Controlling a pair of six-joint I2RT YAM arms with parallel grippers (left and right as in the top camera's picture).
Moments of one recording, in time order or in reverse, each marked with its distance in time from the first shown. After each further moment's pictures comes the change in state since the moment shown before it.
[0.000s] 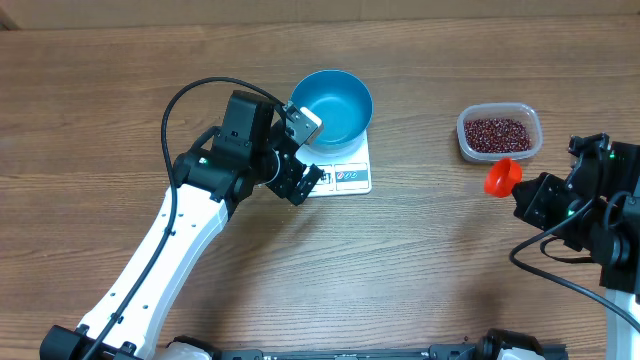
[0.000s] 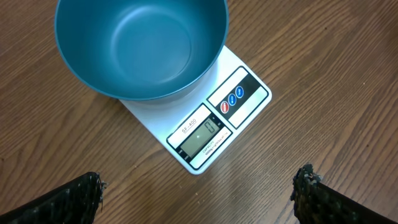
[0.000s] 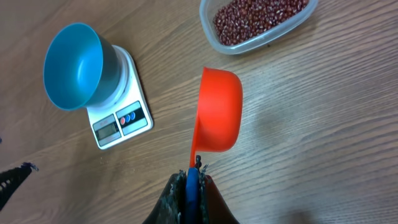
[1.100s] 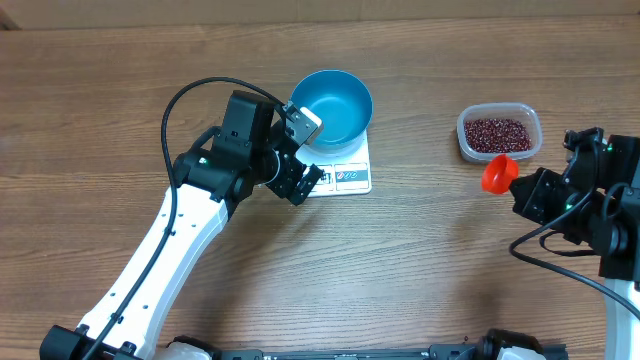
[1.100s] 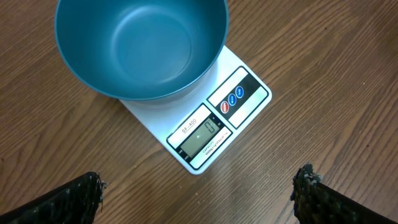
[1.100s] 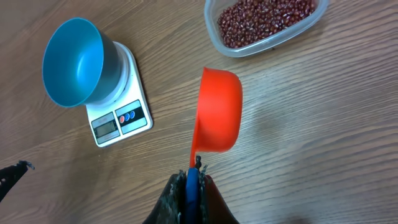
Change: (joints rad) left arm 0.000 0.000 0.000 0.000 0.000 0.000; right arm -0.006 0.032 0.000 0.026 -0.016 -0.039
